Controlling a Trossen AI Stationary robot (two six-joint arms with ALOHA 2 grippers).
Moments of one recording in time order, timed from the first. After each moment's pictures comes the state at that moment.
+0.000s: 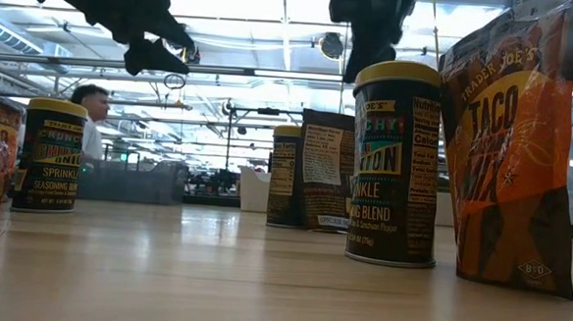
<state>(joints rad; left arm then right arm) 0.25 0.77 0.62 -0.29 0.07 -0.26 -0.16 1.63 1.55 -0.97 -0.06 0.14</state>
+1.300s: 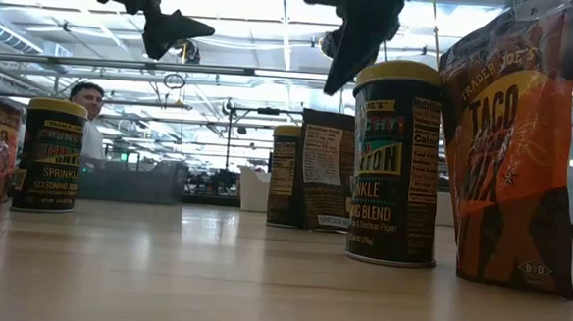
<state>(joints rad) 0.03 0.86 0.62 -0.02 0.08 -0.46 0.10 1.78 1.55 -0.89 0.00 0.09</state>
